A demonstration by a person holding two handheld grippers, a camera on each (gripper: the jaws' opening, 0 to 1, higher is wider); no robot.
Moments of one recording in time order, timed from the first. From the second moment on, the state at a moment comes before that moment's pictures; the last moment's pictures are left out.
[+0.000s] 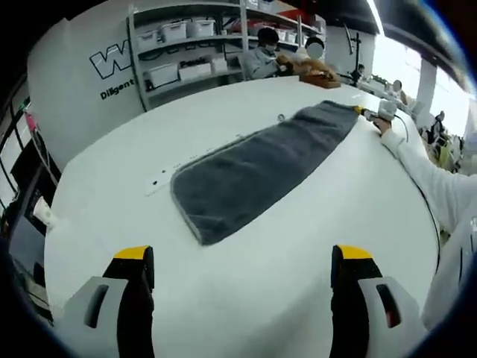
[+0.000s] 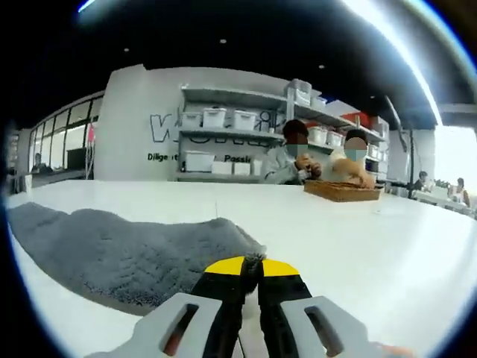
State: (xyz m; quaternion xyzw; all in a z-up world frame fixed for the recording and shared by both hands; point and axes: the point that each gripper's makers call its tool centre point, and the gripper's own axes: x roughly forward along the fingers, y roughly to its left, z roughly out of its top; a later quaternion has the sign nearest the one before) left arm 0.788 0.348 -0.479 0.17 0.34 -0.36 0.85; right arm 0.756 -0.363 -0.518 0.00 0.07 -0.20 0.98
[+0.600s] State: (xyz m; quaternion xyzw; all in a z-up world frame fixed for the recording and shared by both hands) left arm 0.786 0.351 -0.461 0.15 0.32 -0.37 0.86; right arm 0.709 -0.325 -0.520 -0.01 0.07 -0.18 0.98
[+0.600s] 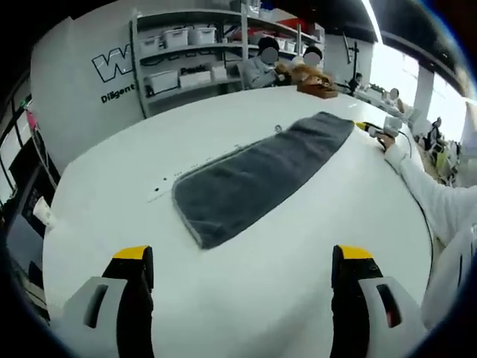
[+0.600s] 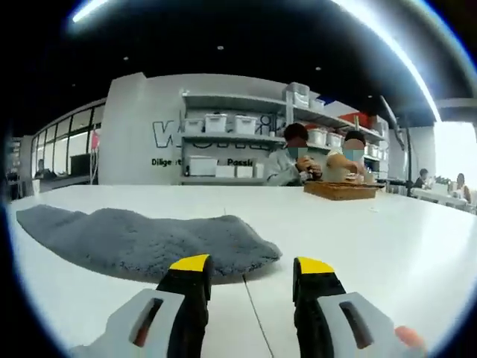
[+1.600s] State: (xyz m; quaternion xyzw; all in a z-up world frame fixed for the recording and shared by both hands) left arm 0.798 0.330 -0.500 0.09 0.22 -0.41 0.88; right arm 0.677 -0.253 -0.527 -0.03 0.10 -0.08 0.99
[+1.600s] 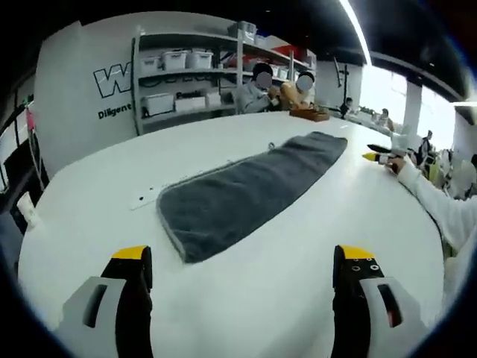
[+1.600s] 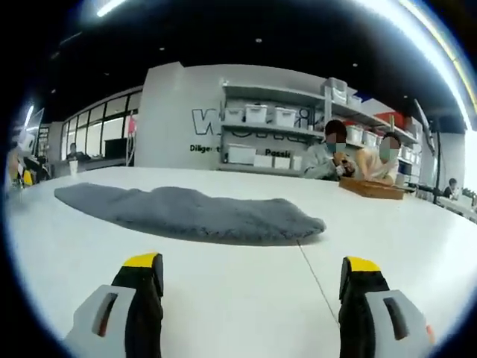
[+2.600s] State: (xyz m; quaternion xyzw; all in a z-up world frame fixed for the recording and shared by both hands) left arm 0.857 0.346 -0.527 0.06 0.24 -0.45 0.86; right arm 0.679 -0.253 -0.522 -0.01 0.10 -0.08 0.99
